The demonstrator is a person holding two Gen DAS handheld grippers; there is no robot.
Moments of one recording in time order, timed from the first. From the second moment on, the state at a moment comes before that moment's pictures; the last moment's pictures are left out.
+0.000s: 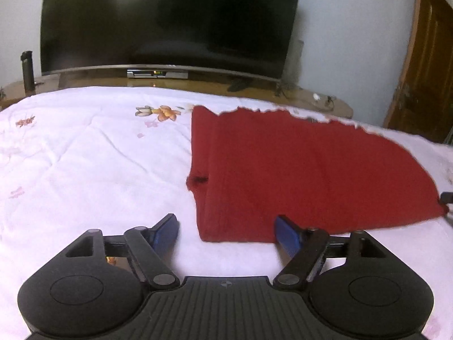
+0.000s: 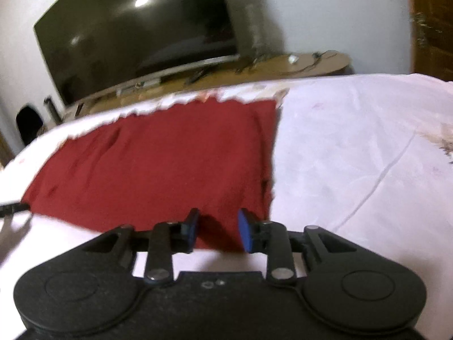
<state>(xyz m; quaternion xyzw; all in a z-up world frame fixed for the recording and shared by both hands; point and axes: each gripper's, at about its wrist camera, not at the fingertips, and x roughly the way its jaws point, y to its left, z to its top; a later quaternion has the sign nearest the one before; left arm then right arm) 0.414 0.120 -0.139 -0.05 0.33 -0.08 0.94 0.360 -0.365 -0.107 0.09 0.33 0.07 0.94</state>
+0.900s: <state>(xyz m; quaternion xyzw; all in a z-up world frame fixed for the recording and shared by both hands) 0.376 0.142 -0.128 -0.26 0.33 -0.10 0.90 0.345 -0.371 -0.084 0.09 0.31 0.07 0.94</state>
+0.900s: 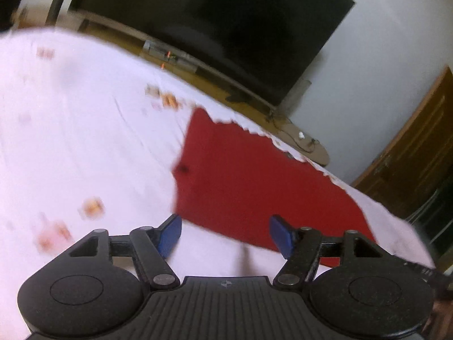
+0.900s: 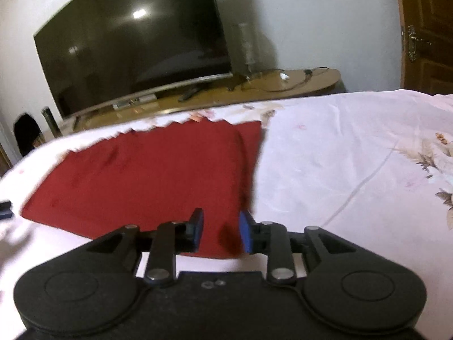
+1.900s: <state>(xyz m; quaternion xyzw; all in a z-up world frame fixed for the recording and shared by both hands) 0.409 0.133 -0.187 -0.45 0.29 -0.01 0.85 0.452 -0.198 -0.112 -0.02 0.36 0.16 0.92</state>
